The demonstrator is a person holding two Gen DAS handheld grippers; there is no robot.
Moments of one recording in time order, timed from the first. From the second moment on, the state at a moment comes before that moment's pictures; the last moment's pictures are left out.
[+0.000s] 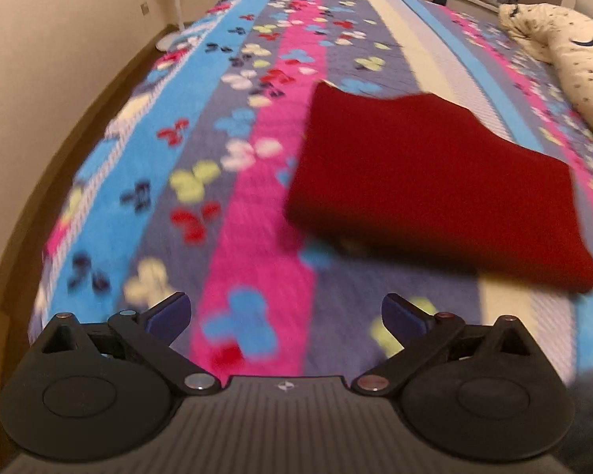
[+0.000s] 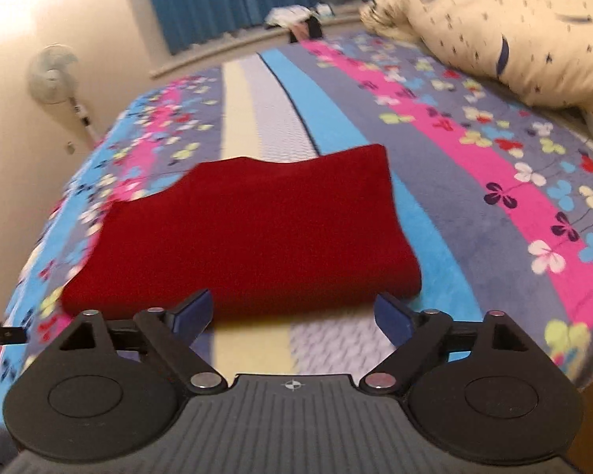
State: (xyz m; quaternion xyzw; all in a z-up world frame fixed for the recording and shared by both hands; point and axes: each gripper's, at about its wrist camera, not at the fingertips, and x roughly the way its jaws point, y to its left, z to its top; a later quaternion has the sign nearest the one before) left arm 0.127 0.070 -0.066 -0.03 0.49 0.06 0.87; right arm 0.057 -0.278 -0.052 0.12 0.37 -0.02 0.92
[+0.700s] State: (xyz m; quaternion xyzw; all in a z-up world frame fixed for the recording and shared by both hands) left arm 0.003 0.013 -0.016 0.02 0.44 0.02 0.90; right arm -0.078 -0.229 -0.013 0.04 0.29 0.02 0.95
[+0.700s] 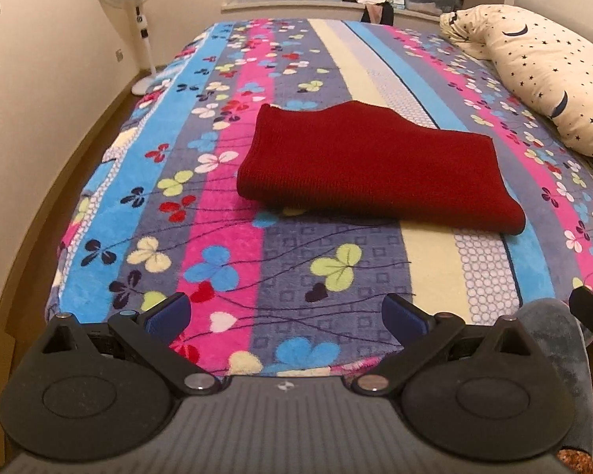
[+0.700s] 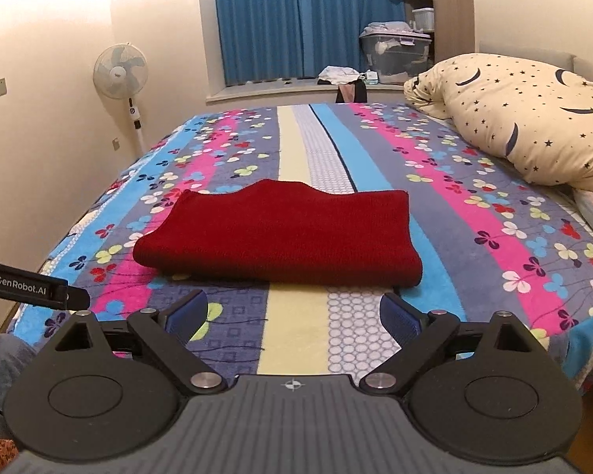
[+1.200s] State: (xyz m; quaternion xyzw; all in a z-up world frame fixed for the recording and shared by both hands) left arm 0.002 0.013 -0.023 0.03 0.45 0.01 0.89; right arm -0.078 -0.226 -0.014 0.04 0.30 0.02 0.95
